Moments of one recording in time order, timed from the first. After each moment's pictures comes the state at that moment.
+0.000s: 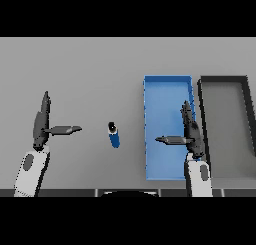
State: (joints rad) left arm -0.11 0.43 -0.16 -1.48 0.24 0.26 0.01; right arm 0.00 0.00 0.00 -1.57 0.00 0.00 0.00
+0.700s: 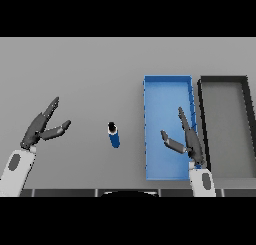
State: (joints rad) left arm -0.10 0.64 -0.22 -1.49 0.28 -0.11 -0.09; right arm 0.10 -0.11 0.12 -1.71 0.17 0.04 -0.04
